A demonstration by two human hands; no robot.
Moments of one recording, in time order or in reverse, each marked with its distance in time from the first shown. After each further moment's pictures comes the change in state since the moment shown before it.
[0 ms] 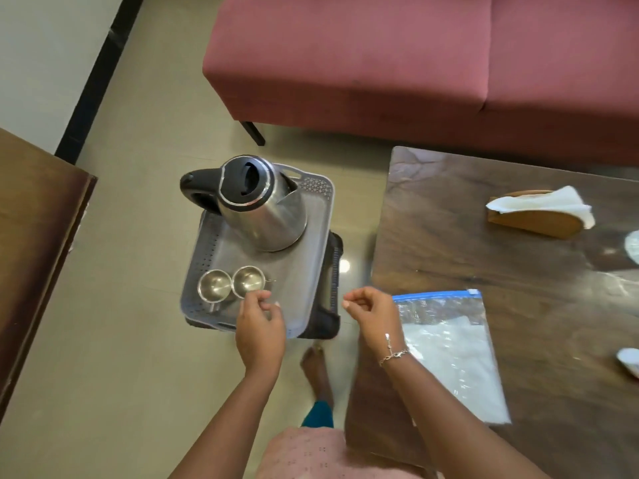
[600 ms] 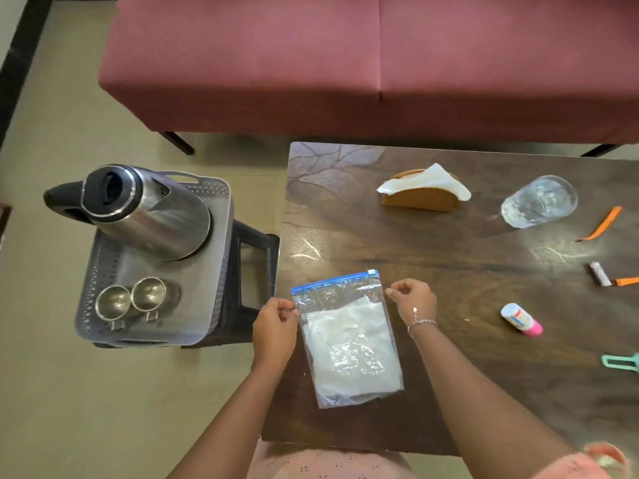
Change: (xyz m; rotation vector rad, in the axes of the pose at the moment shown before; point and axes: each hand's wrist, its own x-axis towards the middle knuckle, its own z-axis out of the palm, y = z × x) left_hand -0.101 0.067 0.116 0.008 -0.386 0.004; right_hand 0.037 0.108 -0.208 -0.260 0.359 0.260
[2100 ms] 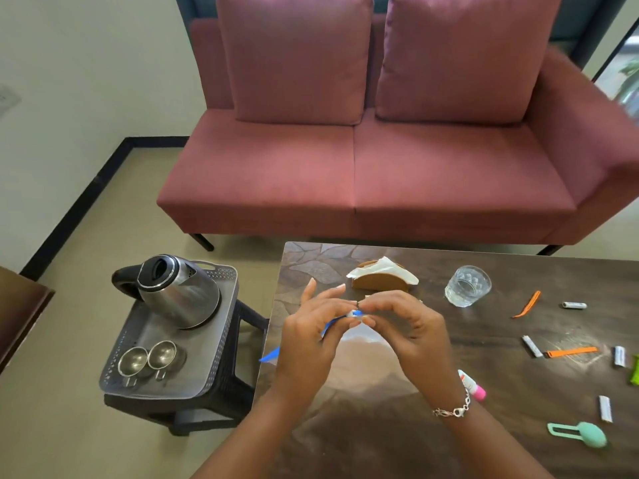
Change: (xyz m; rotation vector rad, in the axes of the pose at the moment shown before) left_hand -0.161 0.171 -0.041 -0.196 0.063 1.051; right_hand -0.166 -0.097 -0.195 0.394 0.005 -1.083
